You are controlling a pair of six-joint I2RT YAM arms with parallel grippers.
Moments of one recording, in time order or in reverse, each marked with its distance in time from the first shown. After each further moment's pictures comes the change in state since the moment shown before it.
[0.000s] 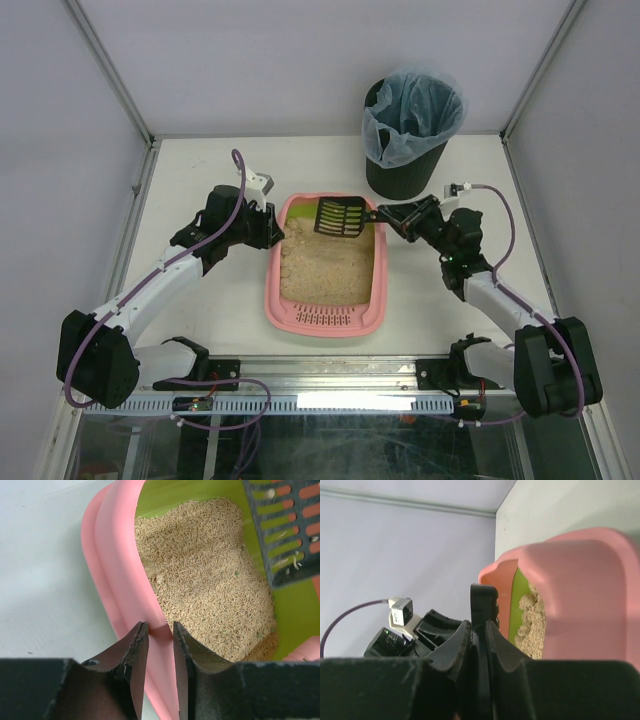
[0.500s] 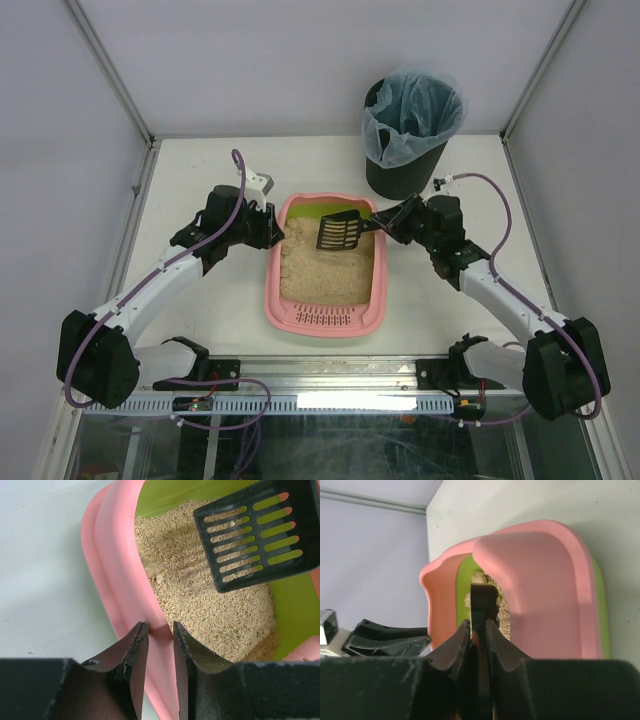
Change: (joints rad) left arm 0.000 0.000 0.000 0.000 0.000 0.000; right arm 0.108 -0.011 0.150 -0.420 0.209 -0.217
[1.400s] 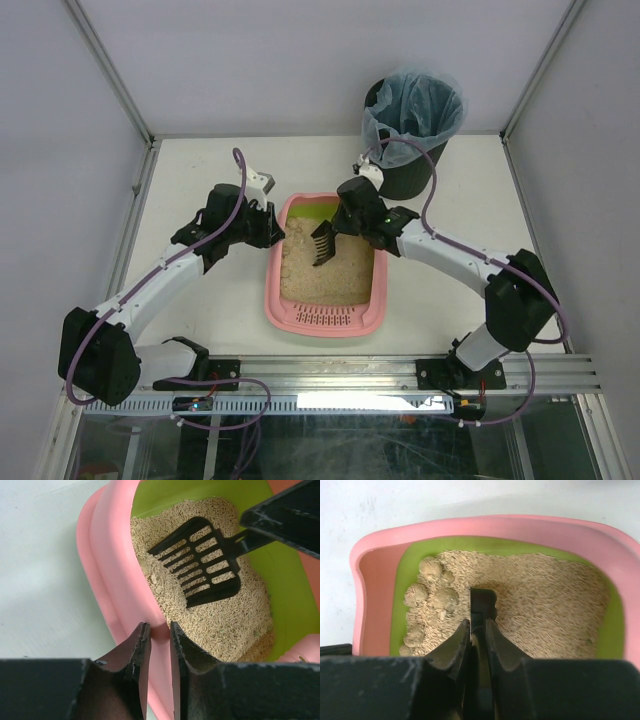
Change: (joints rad) left arm 0.002 0.016 0.005 0.006 0.027 0.000; right arm 0.417 0.407 0.538 -0.485 0.527 -0.351
